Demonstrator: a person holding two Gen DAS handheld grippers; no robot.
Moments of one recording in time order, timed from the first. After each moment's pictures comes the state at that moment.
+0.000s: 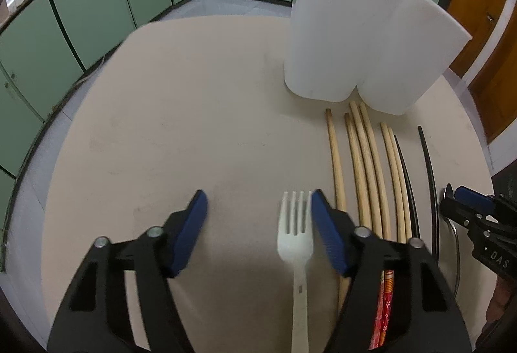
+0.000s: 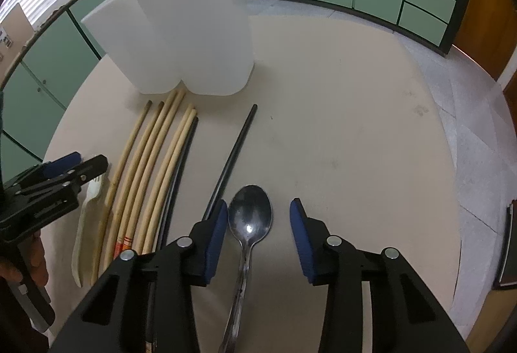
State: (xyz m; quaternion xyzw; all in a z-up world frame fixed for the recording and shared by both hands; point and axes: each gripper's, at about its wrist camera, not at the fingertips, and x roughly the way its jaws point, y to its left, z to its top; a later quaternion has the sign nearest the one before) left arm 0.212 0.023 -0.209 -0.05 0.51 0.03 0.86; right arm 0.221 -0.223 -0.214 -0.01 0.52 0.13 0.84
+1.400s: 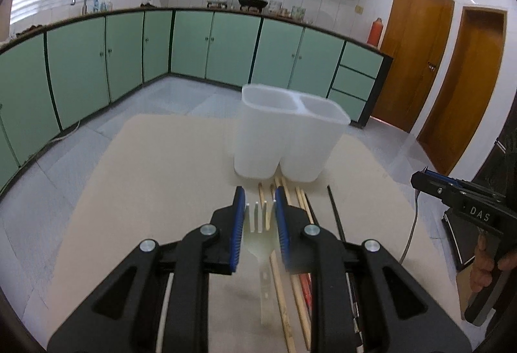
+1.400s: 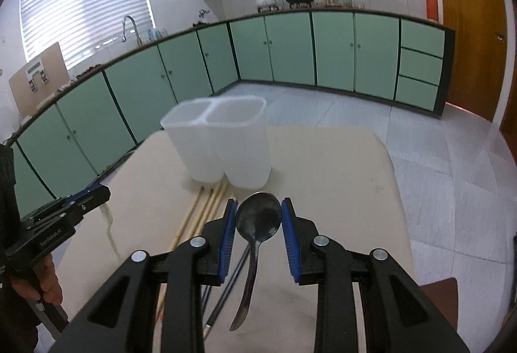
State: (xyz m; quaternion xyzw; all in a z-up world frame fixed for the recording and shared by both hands) left arm 0.122 0.022 -0.118 -0.08 0.31 -0.06 0.95; right arm 0.160 -0.245 -0.113 0.03 0.34 0.16 0.93
